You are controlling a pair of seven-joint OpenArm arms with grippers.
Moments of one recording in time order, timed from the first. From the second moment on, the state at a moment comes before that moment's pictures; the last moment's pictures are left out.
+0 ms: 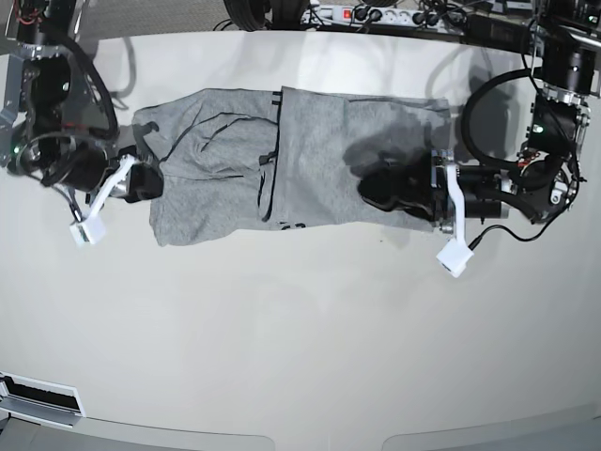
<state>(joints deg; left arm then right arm) -6.2 -27.7 8.7 76.2 -83.9 -43.9 69.6 -3.4 15.2 17.1 81.6 42.4 40.4 -59.9</state>
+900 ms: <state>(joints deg) -6.8 -38.3 -6.3 76.1 -57.9 -38.9 57.7 -3.7 10.2 22.0 62.1 52.8 41.3 -60.6</state>
